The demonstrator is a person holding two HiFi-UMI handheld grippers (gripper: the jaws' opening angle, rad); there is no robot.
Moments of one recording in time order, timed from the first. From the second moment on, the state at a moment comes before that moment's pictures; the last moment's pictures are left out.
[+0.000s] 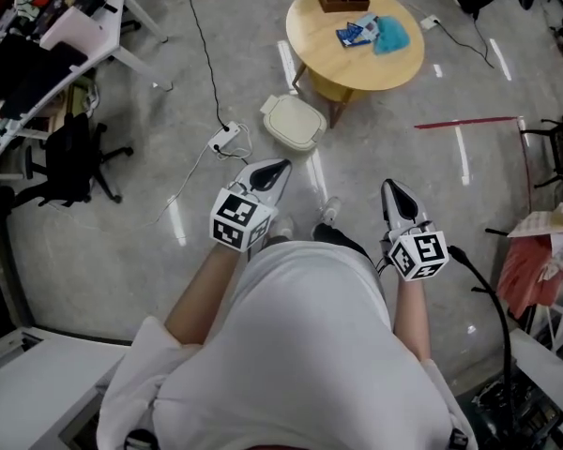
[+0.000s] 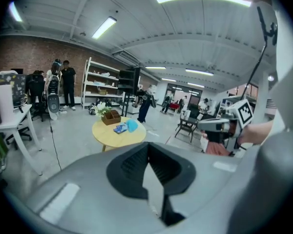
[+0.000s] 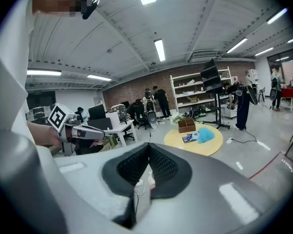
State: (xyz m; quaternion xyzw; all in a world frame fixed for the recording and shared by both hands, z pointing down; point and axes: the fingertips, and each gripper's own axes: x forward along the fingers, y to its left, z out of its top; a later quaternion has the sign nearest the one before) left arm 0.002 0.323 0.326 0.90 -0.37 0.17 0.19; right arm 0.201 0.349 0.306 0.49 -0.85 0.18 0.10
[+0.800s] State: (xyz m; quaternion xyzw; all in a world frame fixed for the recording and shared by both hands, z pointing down) left arm 0.073 0.275 0.340 0.87 -0.42 0.19 0.18; right arm 0.262 0.289 0.336 0.40 -0.89 0.19 0.12
